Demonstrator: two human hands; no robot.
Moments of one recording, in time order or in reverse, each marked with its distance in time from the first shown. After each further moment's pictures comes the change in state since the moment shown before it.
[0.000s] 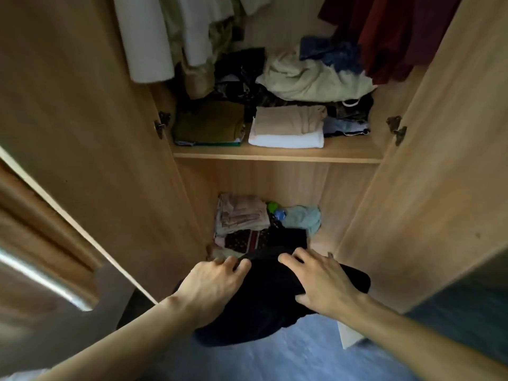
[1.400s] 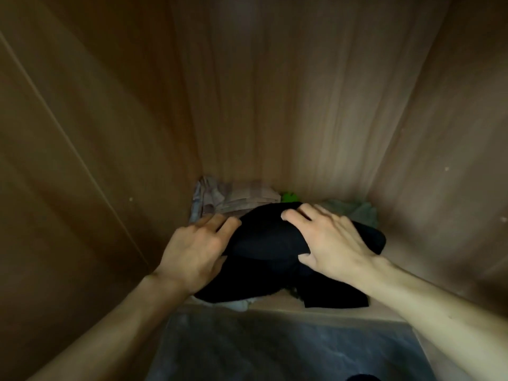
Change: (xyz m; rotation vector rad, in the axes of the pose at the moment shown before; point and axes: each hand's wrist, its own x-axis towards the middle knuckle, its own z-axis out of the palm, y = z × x) left_hand 0.353 -0.161 0.528 -0.037 0.379 -0.080; right_hand 0.419 0.211 0.440 -0.151 0.307 0.024
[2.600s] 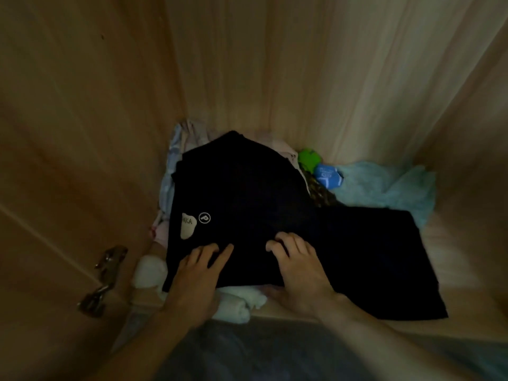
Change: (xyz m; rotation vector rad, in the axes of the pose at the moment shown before) left_hand -0.044 -0.036 0.394 -0.247 -0.310 -0.232; right_hand 0.054 -0.022 0.376 0.257 -0.184 0.096
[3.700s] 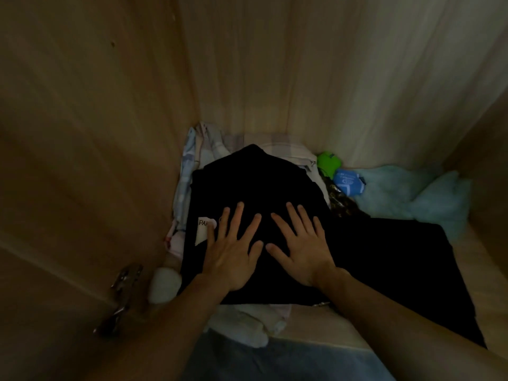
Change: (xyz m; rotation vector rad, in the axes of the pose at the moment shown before) left_hand 0.084 0.008 -0.033 -0.038 -0.039 -0.167; right_hand 0.084 0.010 -0.005 0.034 0.001 0.086
